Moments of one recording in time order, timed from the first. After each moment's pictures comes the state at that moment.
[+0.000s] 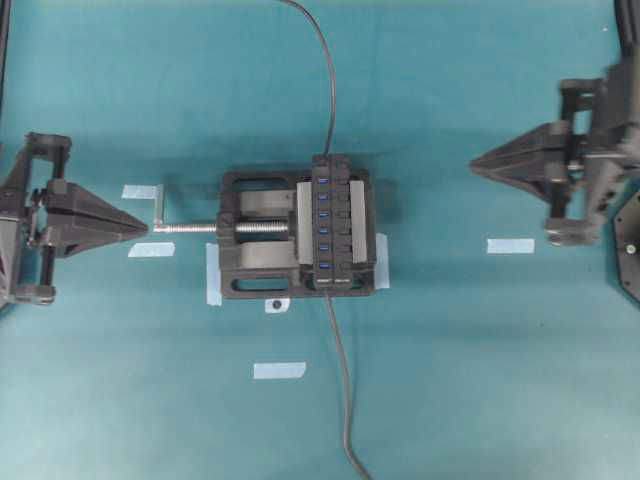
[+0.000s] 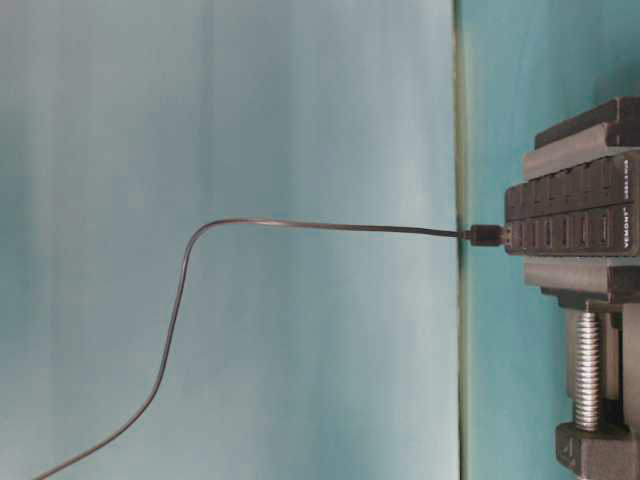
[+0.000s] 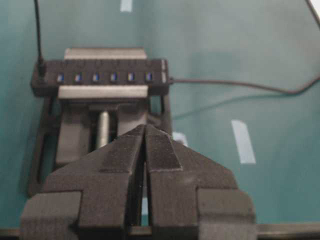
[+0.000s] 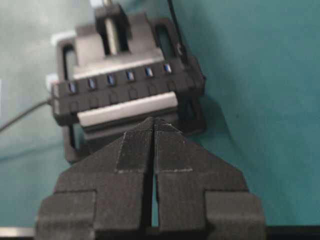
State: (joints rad) left arm -0.03 -0.87 1.16 0.01 0.04 -0.01; right arm -0.17 -0.68 1.06 0.03 0.12 0.06
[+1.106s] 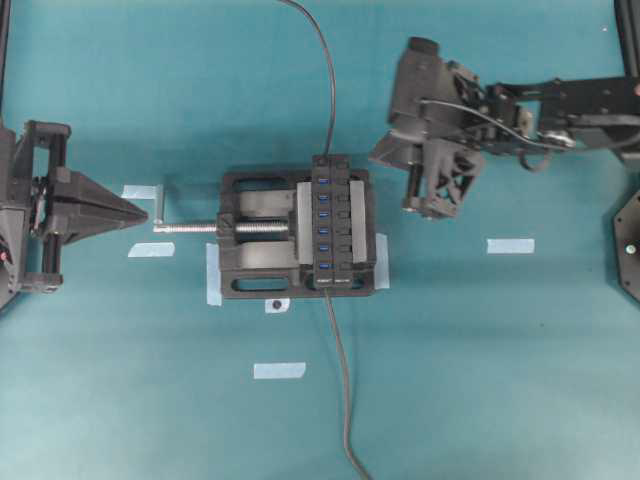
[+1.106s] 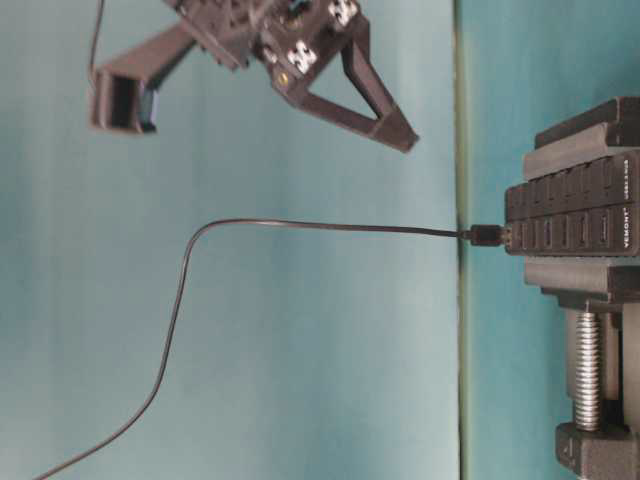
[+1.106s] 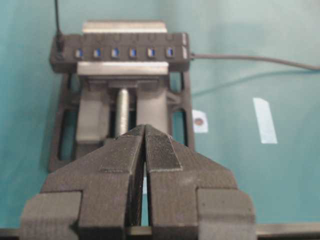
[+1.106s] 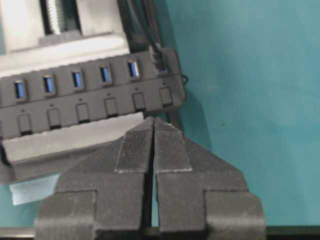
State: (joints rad) left arm 0.02 -0.85 1.12 0.01 0.16 0.01; right arm -0.22 -0.15 0.66 -0.01 0.34 -0.01
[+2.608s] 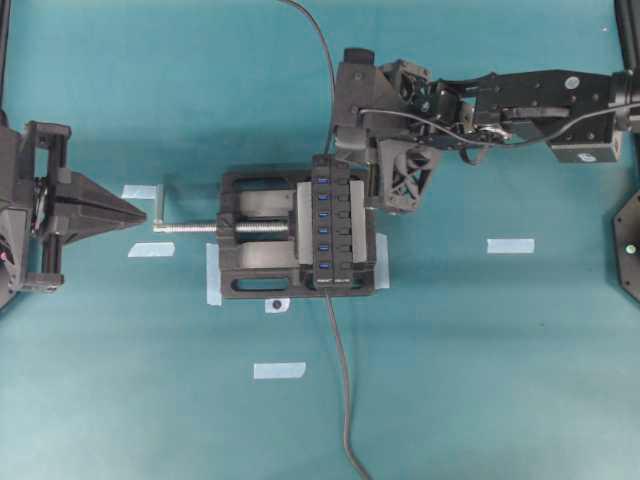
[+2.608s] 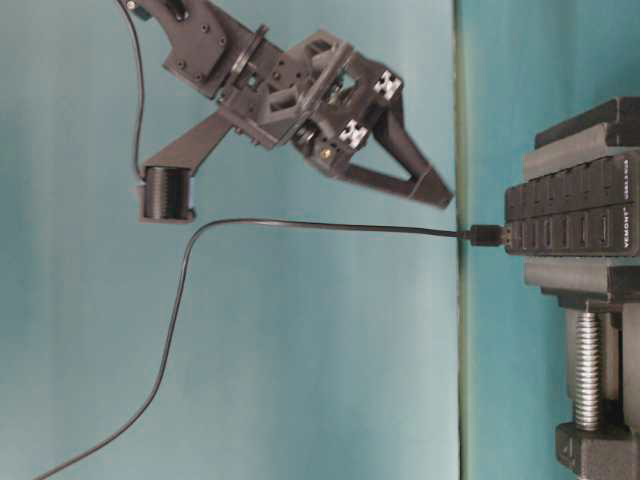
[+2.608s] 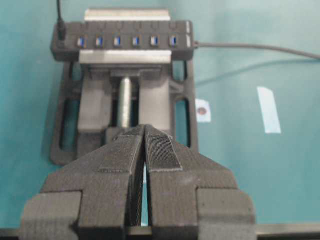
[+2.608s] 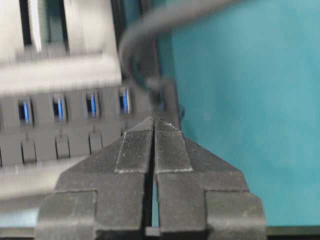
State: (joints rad) left arm 0.02 -0.84 1.12 0.01 0.19 0.01; right arm -0.22 0.01 0.52 -0.01 0.34 -0.12
